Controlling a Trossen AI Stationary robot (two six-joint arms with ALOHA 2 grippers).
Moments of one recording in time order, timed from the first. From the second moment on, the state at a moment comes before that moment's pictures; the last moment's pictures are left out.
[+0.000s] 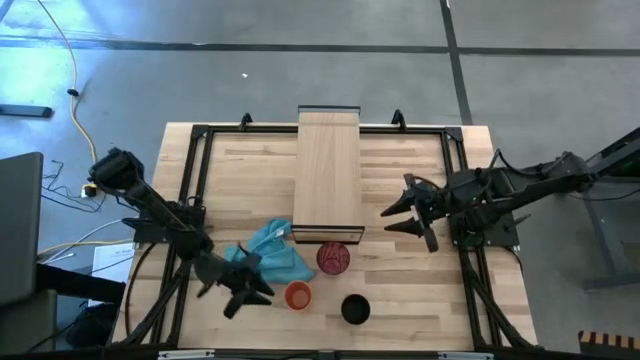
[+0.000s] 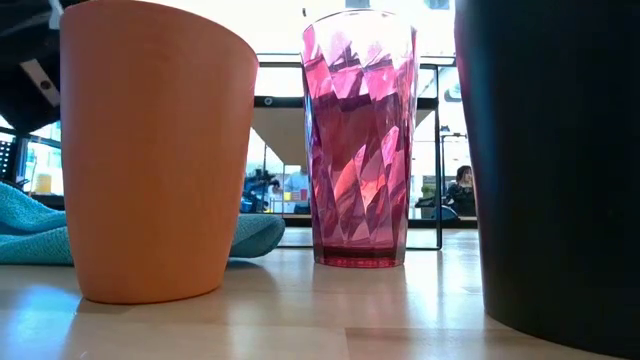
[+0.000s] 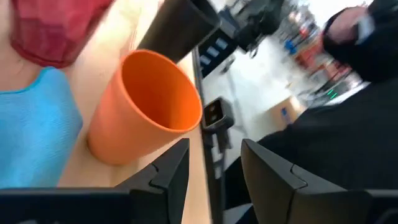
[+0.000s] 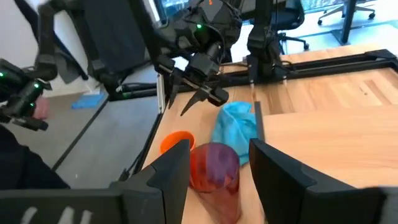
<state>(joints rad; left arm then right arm) -0.65 1.38 0.46 0.55 -0.28 -0.85 0.28 0.91 0.97 -0.35 0.03 0.24</state>
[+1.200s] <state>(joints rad) -0.69 1.61 0.68 0.18 -0.49 -0.89 0.52 1.07 0.97 -0.26 0.33 0.16</state>
